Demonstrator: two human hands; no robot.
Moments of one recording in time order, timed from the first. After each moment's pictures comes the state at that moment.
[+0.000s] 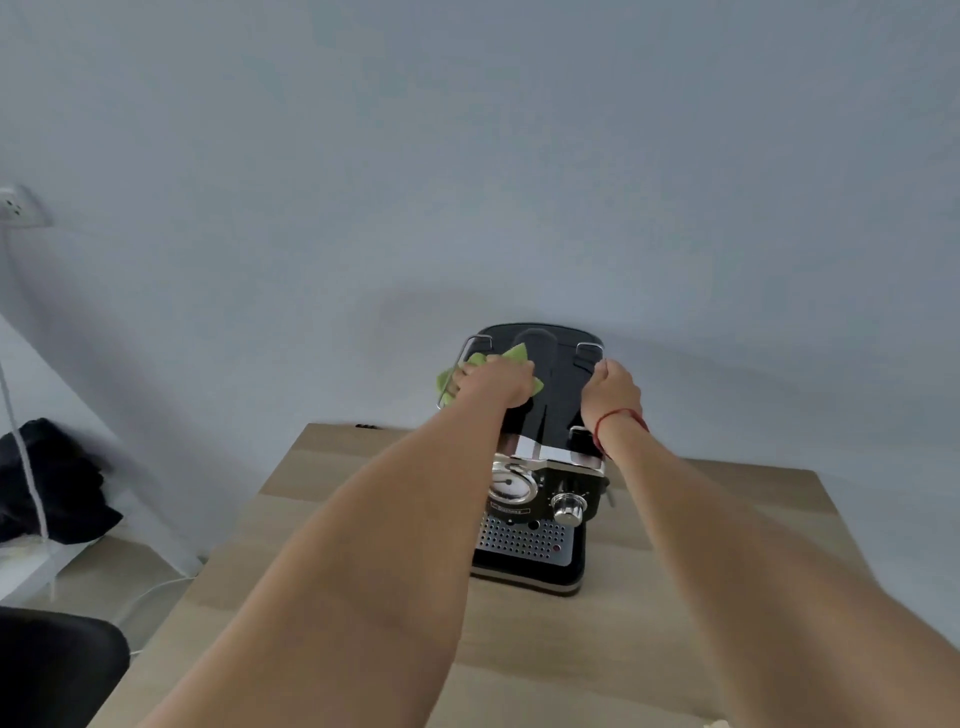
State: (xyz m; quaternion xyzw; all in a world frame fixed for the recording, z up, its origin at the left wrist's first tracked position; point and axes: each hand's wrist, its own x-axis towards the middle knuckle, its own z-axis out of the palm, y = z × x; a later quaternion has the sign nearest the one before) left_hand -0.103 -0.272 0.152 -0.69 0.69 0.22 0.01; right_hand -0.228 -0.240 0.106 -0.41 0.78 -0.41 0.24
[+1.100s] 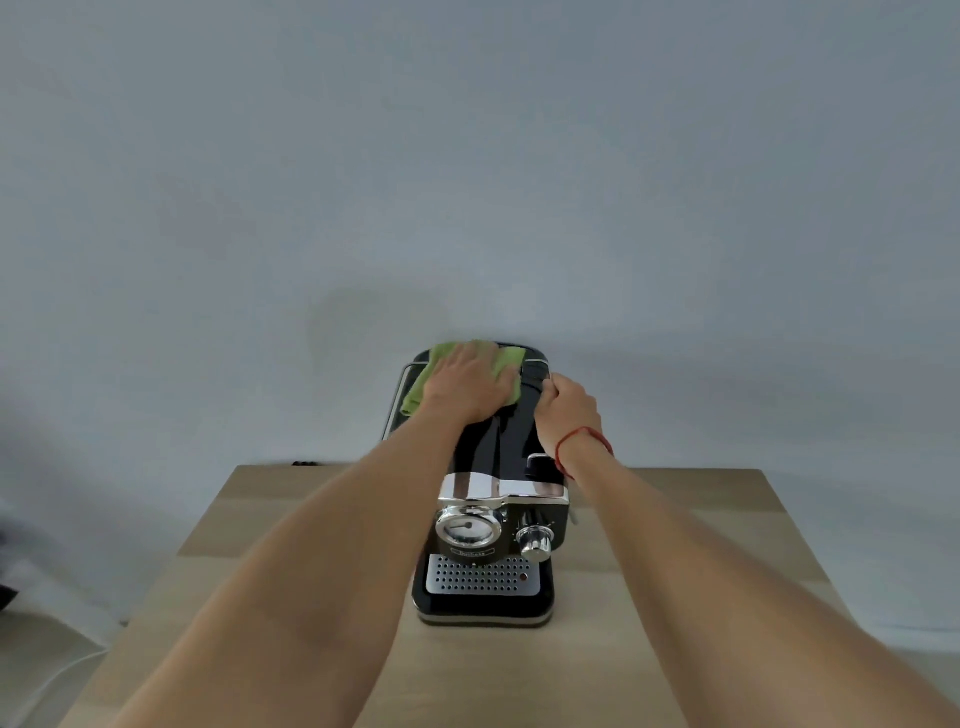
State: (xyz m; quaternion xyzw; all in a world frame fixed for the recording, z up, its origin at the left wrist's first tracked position) left_hand -0.134 -0.333 0.124 -0.54 0.84 0.06 -0.06; right_hand -0.249 -0.252 0.108 -0.46 0.77 -0.39 0.21
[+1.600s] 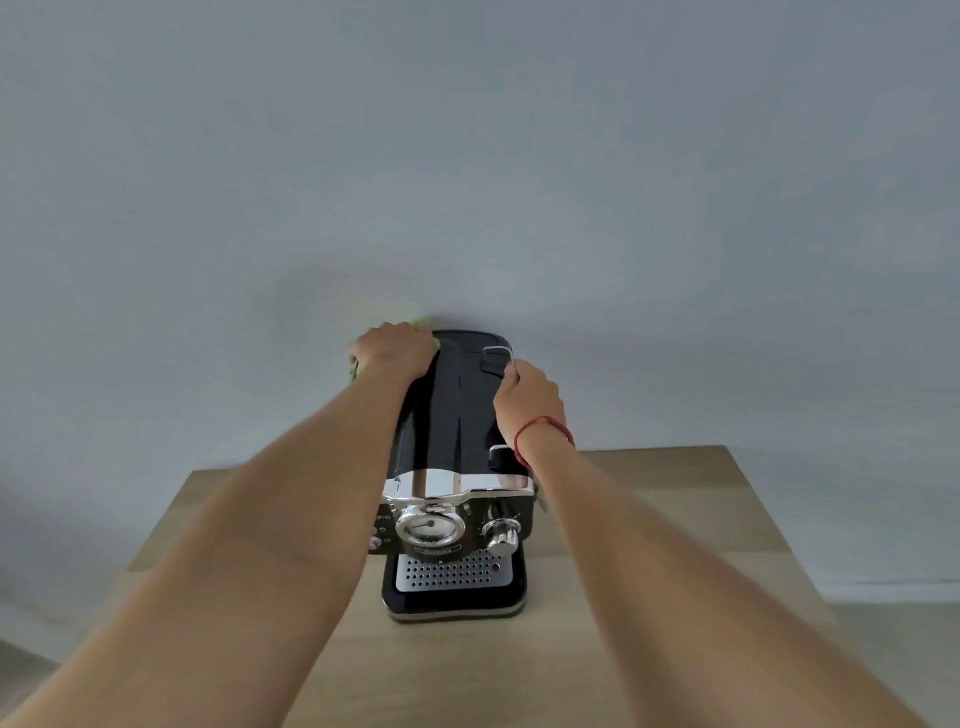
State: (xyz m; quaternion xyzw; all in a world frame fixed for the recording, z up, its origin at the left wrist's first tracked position) left_hand -0.133 -0.364 0.149 -0.70 0.72 0.03 -0.02; right_hand -0.252 -0.259 0.107 -0.45 0.78 -0.38 0.20
